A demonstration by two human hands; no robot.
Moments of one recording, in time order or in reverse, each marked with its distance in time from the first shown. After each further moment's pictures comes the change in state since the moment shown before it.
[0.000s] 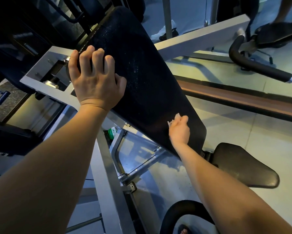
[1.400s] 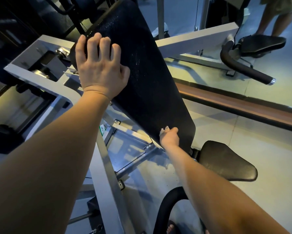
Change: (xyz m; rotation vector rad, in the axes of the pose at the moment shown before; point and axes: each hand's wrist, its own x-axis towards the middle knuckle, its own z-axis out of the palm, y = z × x) left_hand -0.001 -0.006 -0.004 -0.038 0.019 0.024; right_hand -0.047 0.012 0.005 -0.004 -0.181 0.269
